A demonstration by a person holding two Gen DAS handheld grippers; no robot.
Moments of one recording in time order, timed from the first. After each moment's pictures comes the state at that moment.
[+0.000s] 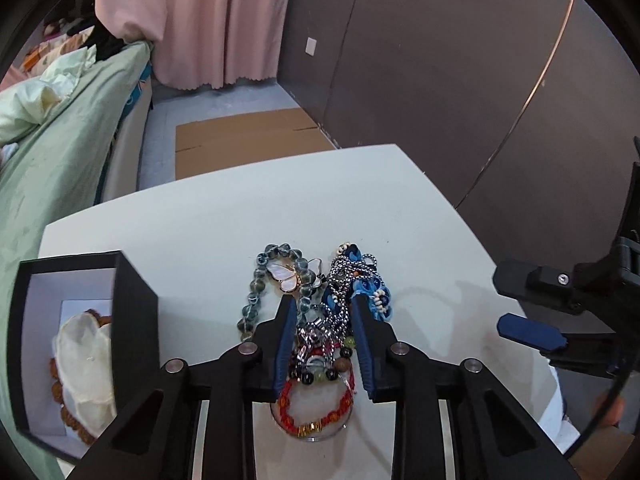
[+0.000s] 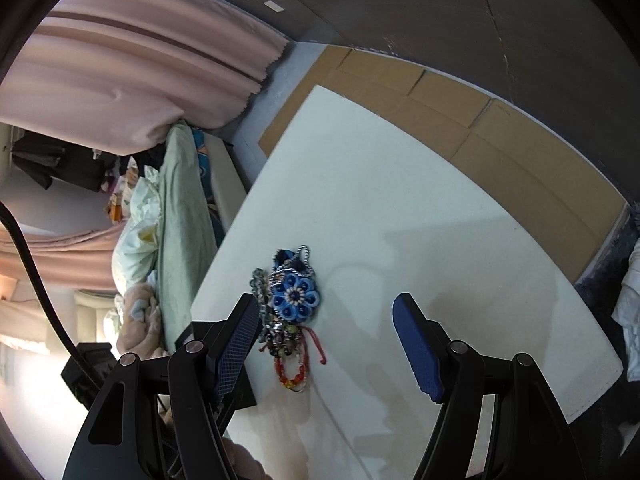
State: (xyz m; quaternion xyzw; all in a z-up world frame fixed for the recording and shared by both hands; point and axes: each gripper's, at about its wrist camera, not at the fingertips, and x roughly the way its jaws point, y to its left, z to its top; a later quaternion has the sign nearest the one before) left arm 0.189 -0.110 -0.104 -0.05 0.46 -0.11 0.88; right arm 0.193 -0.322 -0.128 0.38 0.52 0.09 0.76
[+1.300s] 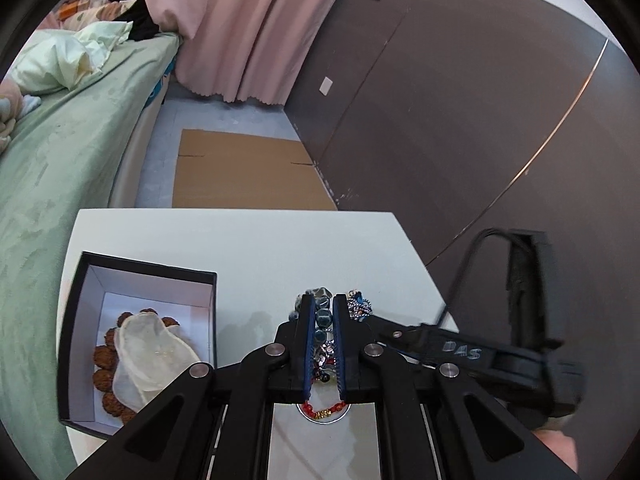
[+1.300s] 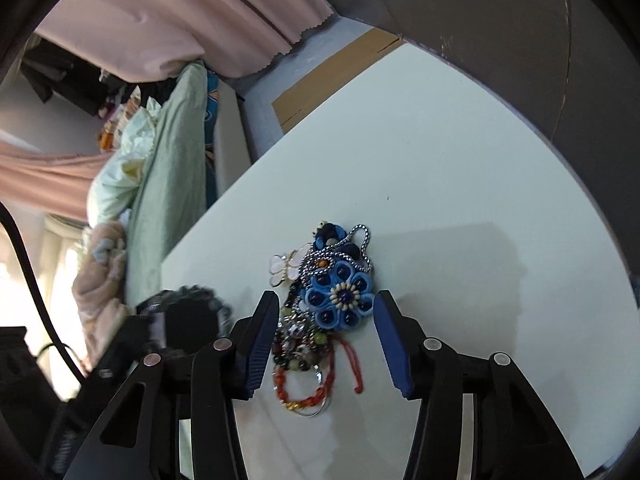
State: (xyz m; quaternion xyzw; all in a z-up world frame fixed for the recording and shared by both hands) left arm 0.165 -0.039 -0.052 -0.18 0.40 -0.12 0.89; right arm 0.225 -0.248 -0.134 0.24 0.54 0.14 0.79
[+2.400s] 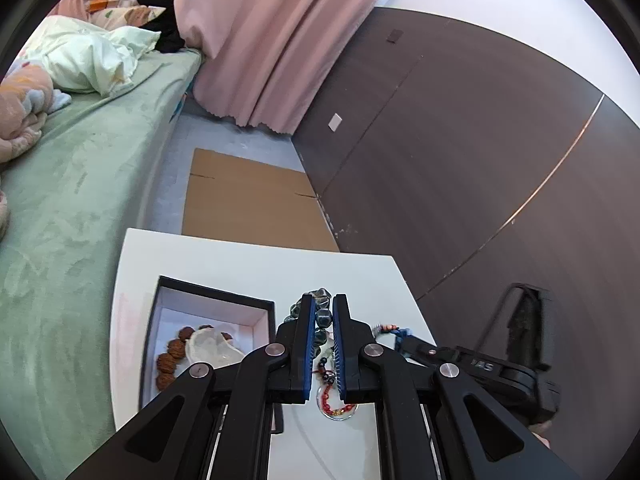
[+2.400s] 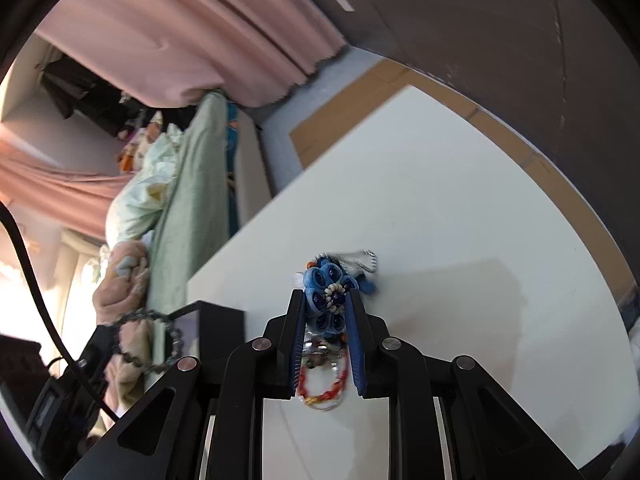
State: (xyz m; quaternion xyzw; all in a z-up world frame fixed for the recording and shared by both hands) left arm 0.131 0.021 -0.019 -0.23 0.35 -0.11 0.90; right arm 0.198 -0.264 -0.098 0.28 0.48 0.16 0.82
